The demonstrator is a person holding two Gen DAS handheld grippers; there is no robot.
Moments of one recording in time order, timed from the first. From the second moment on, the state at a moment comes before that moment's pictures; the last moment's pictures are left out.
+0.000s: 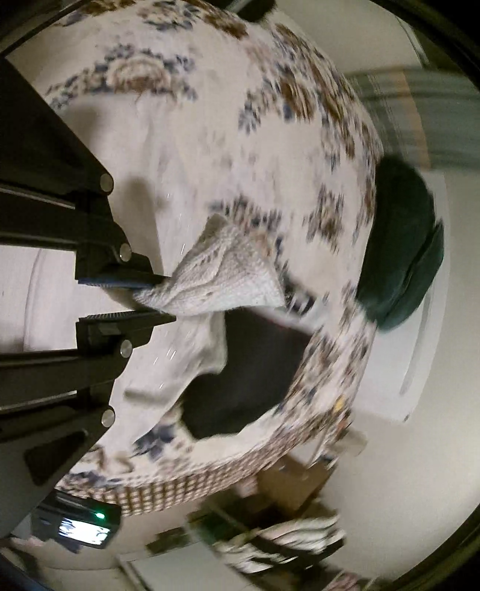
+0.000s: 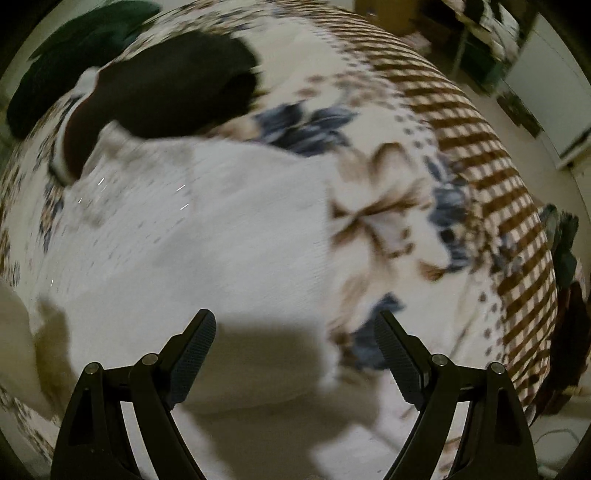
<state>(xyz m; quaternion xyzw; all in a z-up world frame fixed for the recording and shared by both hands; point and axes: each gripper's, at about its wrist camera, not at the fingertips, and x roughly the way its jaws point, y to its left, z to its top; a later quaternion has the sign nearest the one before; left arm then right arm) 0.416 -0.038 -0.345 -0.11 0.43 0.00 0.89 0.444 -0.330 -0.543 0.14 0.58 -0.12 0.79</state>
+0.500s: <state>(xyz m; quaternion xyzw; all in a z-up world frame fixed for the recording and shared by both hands) 0.426 -0.119 -0.401 -0.06 0.54 -0.03 0.84 0.418 -0.405 -0.549 0.23 0.59 -0.12 0.76</state>
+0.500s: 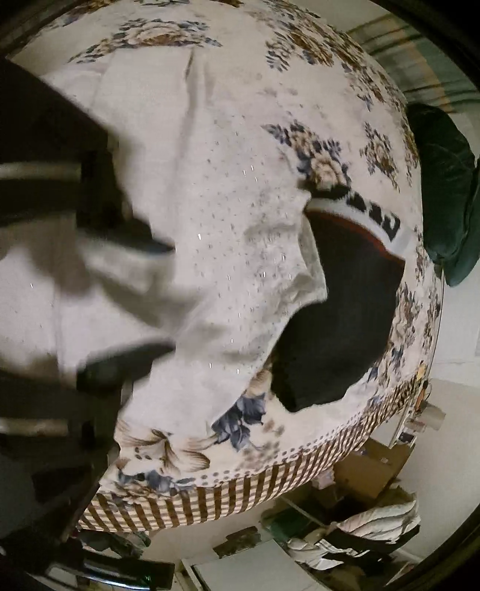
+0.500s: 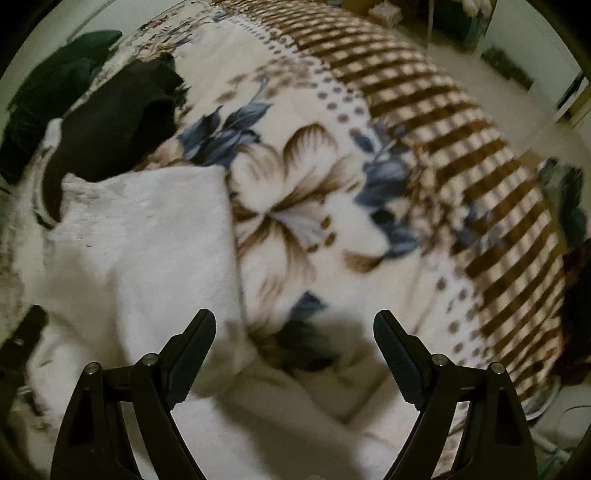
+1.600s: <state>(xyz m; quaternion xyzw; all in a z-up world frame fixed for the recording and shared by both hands) 0.380 0.136 -0.450 -0.13 0.56 0.26 0.78 0.468 -0.364 -0.537 0.08 0.57 -0.10 0.81</state>
